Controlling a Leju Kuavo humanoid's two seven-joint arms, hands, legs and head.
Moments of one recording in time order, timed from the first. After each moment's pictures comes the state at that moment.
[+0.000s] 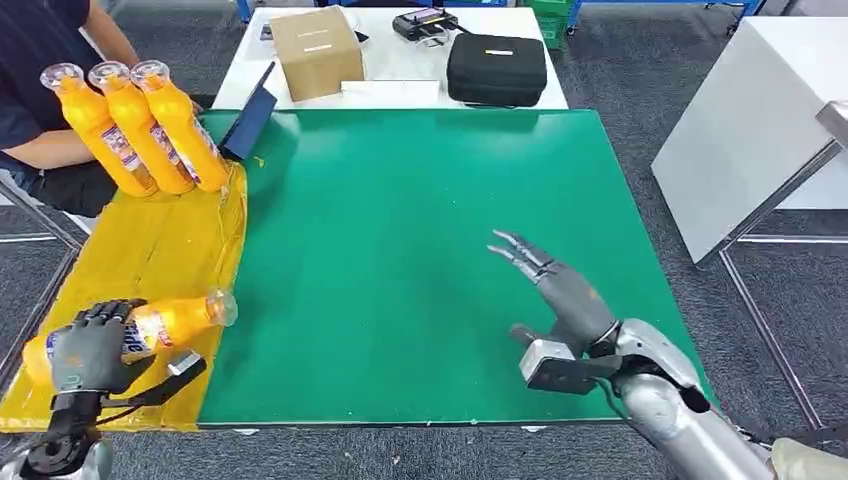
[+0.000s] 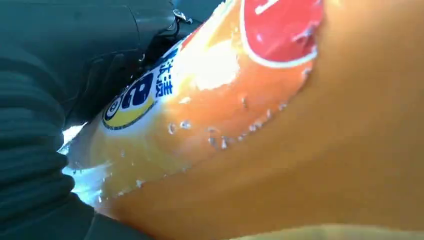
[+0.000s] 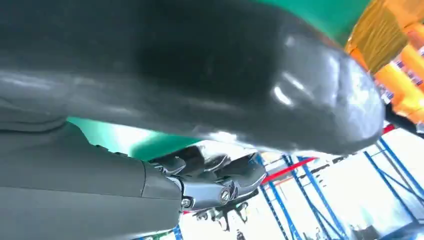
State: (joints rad) left arm -0.12 0.35 -0.01 -1.05 -1.57 0.70 0.11; right arm -0.20 -0.45 0.48 -1.68 0.42 0.06 -0.25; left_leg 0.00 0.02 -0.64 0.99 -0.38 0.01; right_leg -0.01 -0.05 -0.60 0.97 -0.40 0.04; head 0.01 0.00
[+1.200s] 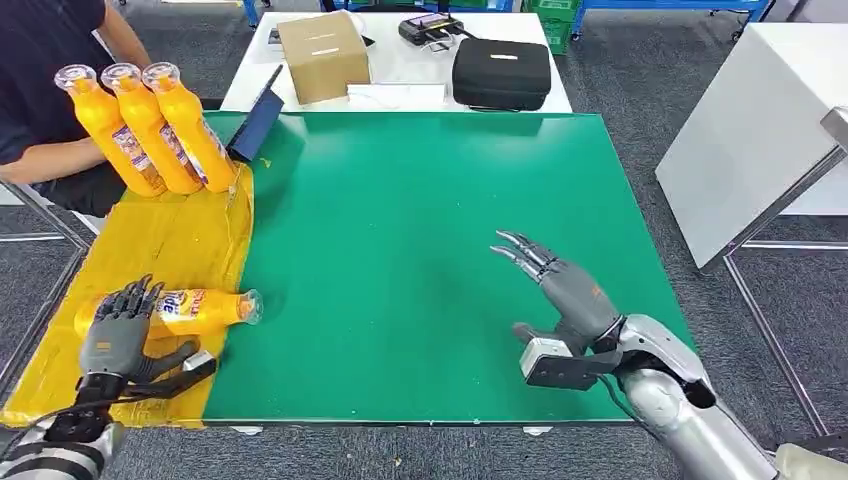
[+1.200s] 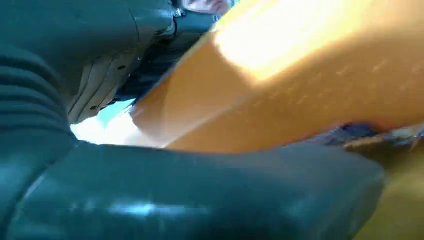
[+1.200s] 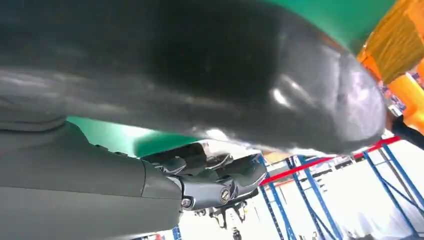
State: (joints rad) left arm -0.33 0.37 -0.24 -0.67 -1.57 0.71 0.25; right arm -0.21 -0.44 0.47 -1.65 0.50 0.07 -0.26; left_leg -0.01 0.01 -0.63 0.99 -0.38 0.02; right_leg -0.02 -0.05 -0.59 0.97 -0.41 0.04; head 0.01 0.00
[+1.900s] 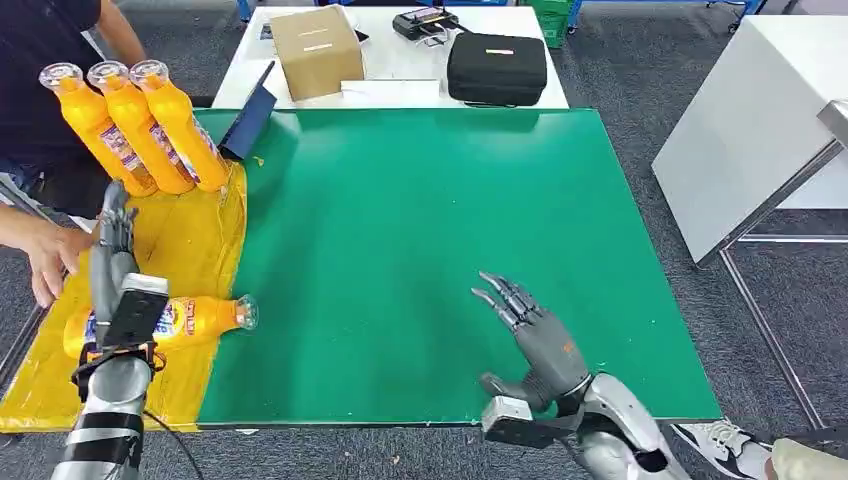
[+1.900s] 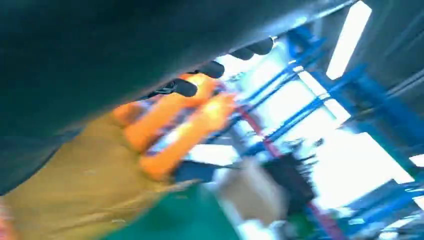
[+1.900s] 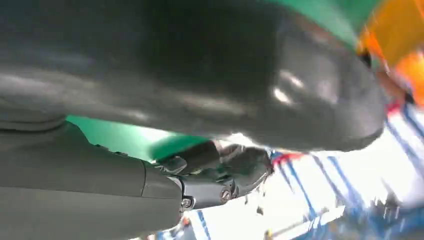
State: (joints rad) left arm -0.22 0.05 0.10 -1.45 -0.52 0.31 -0.47; right arm 0.00 -0.23 0.43 -1.64 0.70 -0.18 -0.29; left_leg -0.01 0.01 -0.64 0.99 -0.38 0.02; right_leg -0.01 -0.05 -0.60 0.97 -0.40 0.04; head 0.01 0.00
